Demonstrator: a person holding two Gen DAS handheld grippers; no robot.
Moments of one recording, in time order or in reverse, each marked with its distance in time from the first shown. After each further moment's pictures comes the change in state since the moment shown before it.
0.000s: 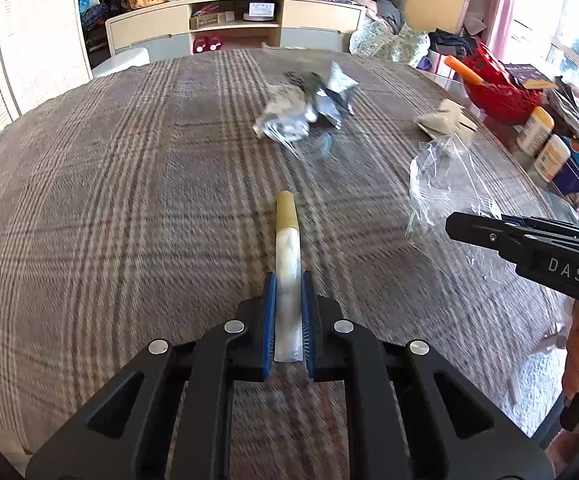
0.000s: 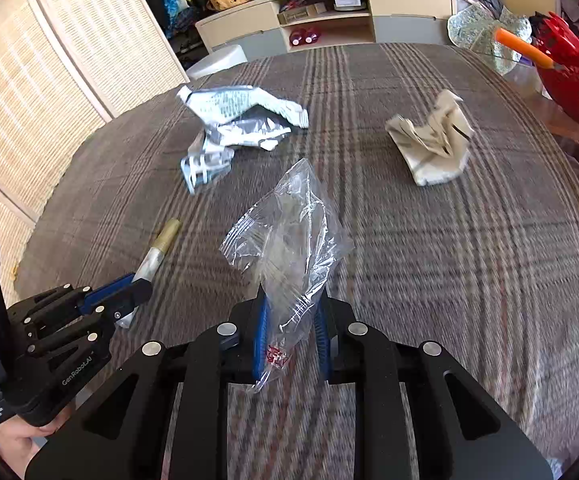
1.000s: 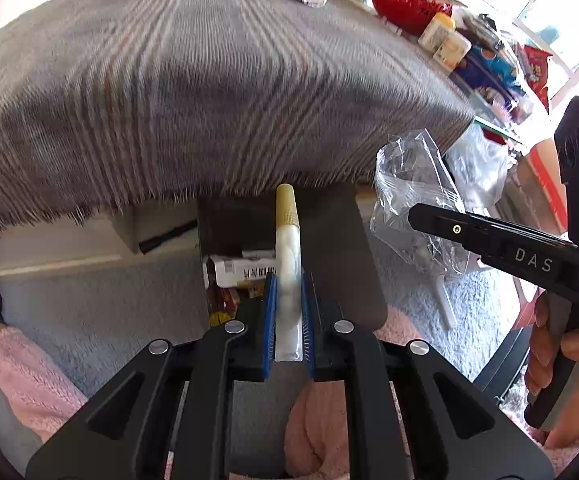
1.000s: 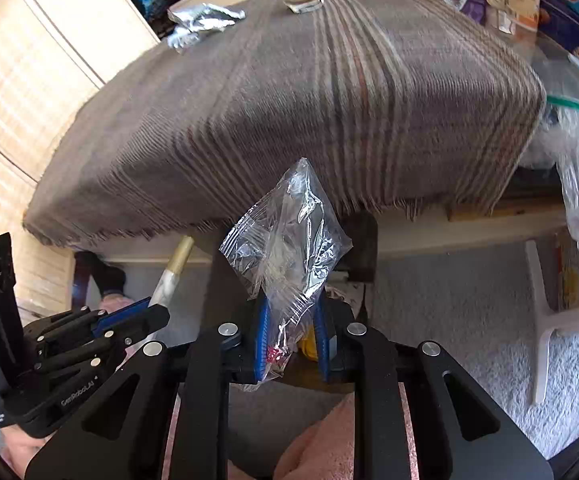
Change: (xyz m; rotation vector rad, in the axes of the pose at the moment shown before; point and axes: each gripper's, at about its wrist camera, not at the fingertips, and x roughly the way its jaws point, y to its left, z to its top) left arm -0.043 -0.109 -0.195 -0.045 0.162 -0.205; right arm -0.076 -0.052 -0.203 0.117 0.090 -0.023
